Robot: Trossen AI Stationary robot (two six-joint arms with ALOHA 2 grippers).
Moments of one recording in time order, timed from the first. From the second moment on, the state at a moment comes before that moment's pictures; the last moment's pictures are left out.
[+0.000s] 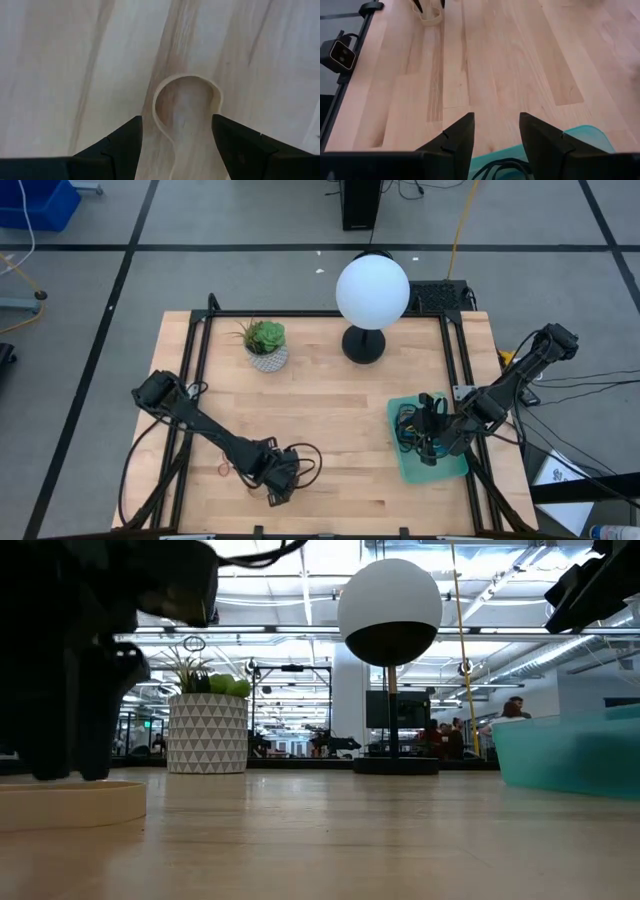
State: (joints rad) left arm -0.58 1.89 1.24 -0.69 -0.07 -0.85; right arm 0.71 0.94 0.64 -0.55 0.52 0.64
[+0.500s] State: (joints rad) left arm -0.58 1.89 1.16 -0.63 -0.08 -0.87; right arm 0.71 0.94 0.64 -0.55 0.53 0.63
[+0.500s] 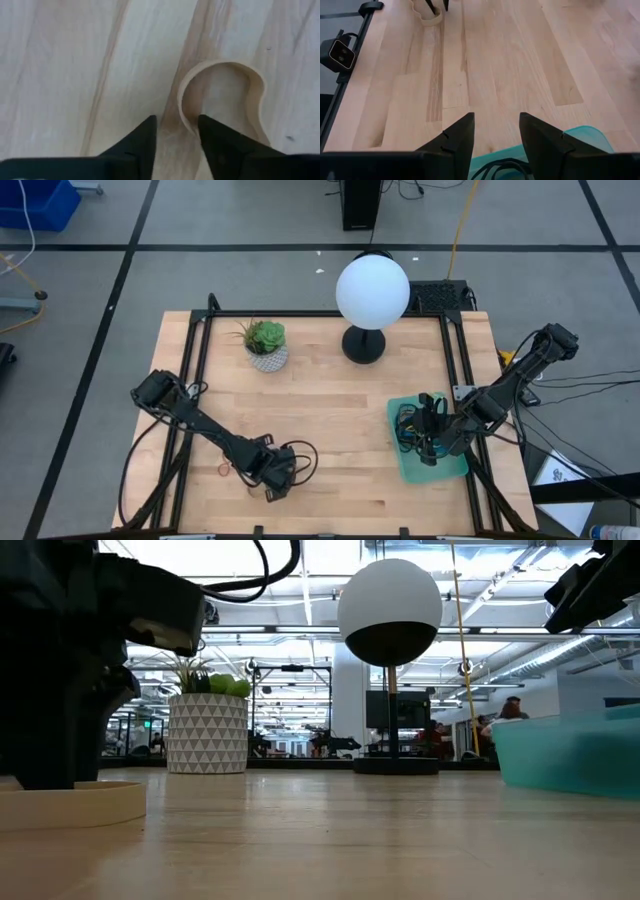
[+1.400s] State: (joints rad) left arm -0.51 1.88 1.34 -0.56 -0.18 -0.44; right arm 0.71 0.94 0.64 -0.20 0.52 0.44
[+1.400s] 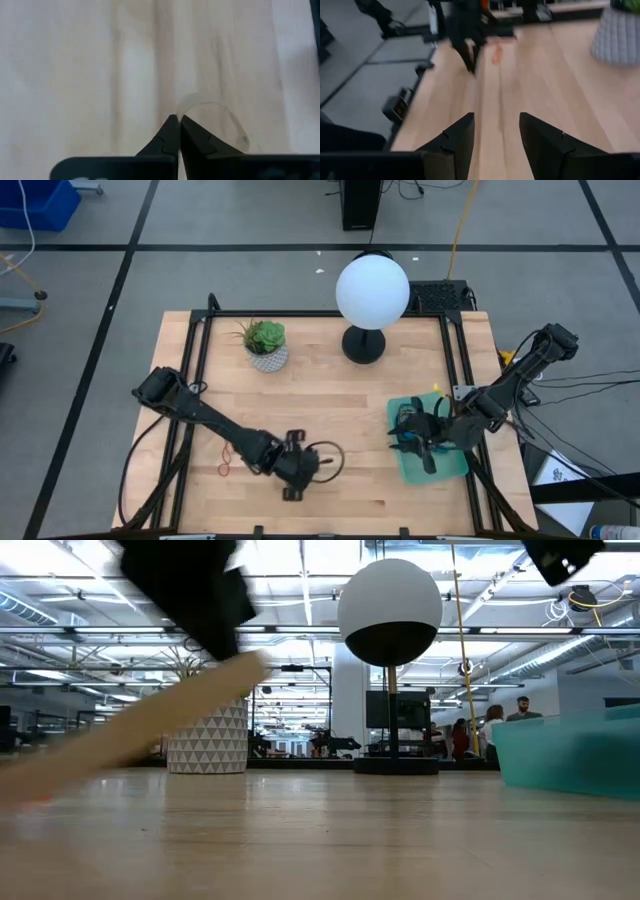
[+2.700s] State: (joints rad) left arm -0.37 1.88 1.46 -0.10 -0.39 0.04; right arm 0.61 1.39 0.64 0.42 0.36 0.24
